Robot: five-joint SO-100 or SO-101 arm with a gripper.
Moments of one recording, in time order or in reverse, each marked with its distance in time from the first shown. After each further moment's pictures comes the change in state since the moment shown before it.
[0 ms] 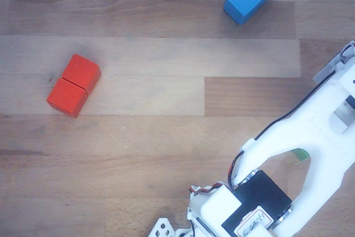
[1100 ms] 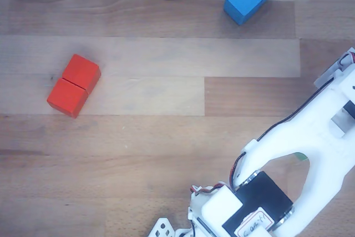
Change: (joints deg) arm 1.6 0.0 4.3 -7.2 -7.3
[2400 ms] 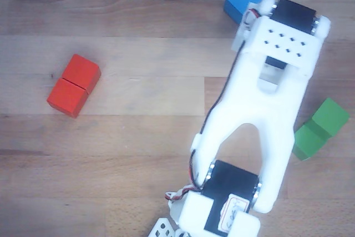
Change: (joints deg) arm -27.9 2.5 0.1 0.0 -0.7
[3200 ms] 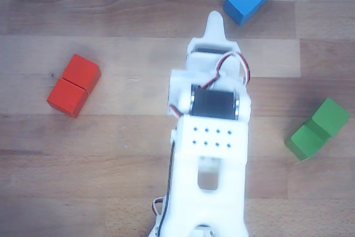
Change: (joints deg) arm -14.8 39.6 41.8 -28.9 13.4
